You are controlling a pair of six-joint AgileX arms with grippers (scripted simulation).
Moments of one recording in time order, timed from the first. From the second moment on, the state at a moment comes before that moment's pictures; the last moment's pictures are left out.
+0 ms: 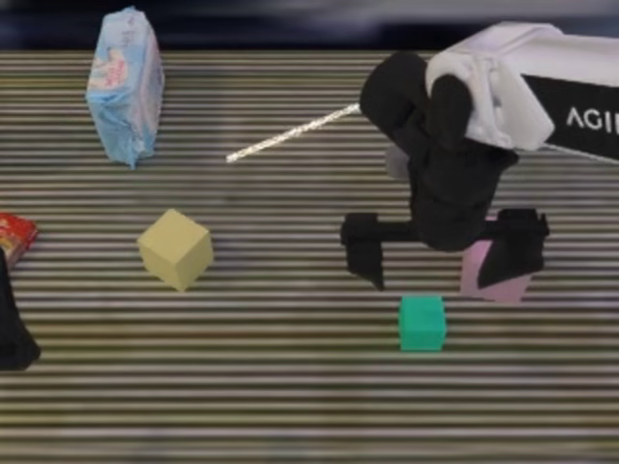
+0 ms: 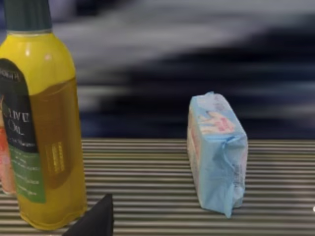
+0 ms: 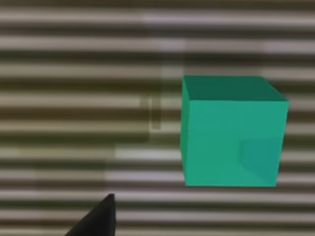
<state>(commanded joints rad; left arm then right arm) 0.00 0.00 0.00 0.00 0.00 0.00 0.61 2.02 1.53 -1.06 0.02 0.61</state>
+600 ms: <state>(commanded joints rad) -0.03 0.16 0.15 -0.10 0.00 0.03 0.62 1.86 1.39 -0.97 0.01 0.55</state>
